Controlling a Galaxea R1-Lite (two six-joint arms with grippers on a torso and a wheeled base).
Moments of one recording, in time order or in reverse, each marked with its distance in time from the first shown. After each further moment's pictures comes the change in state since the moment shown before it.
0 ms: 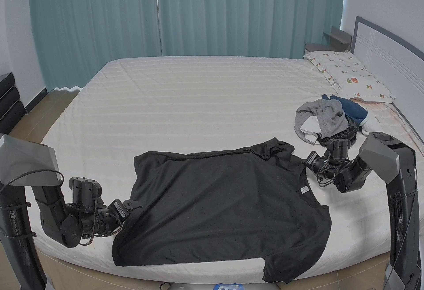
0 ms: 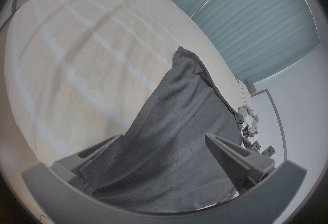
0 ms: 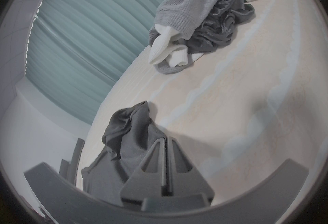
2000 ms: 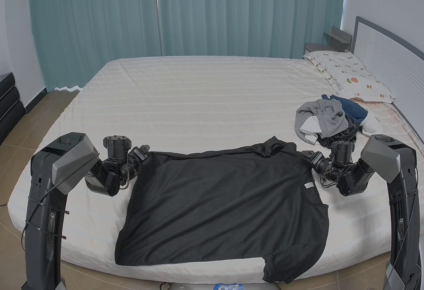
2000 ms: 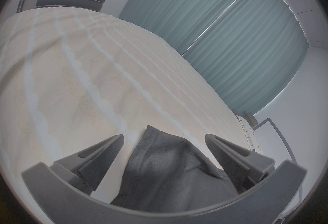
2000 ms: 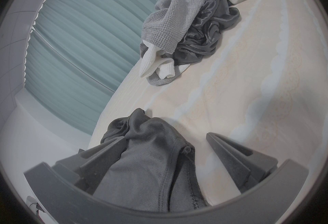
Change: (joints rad) left arm 0.021 0.413 -1.004 0.274 0.245 0.004; right arm -0.016 0.008 0.050 -0.088 -0.023 0.060
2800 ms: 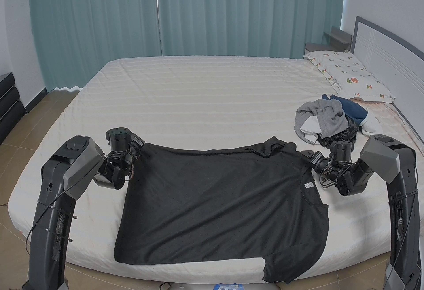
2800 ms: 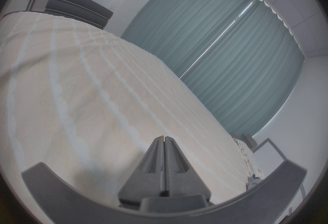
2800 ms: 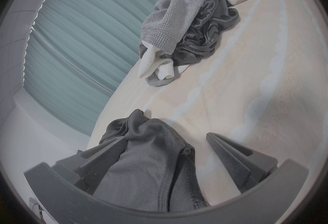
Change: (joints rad) left arm 0.010 0.120 -0.260 -0.038 0.146 -0.028; right arm 0.002 0.002 -0.008 0.002 -0.025 0.001
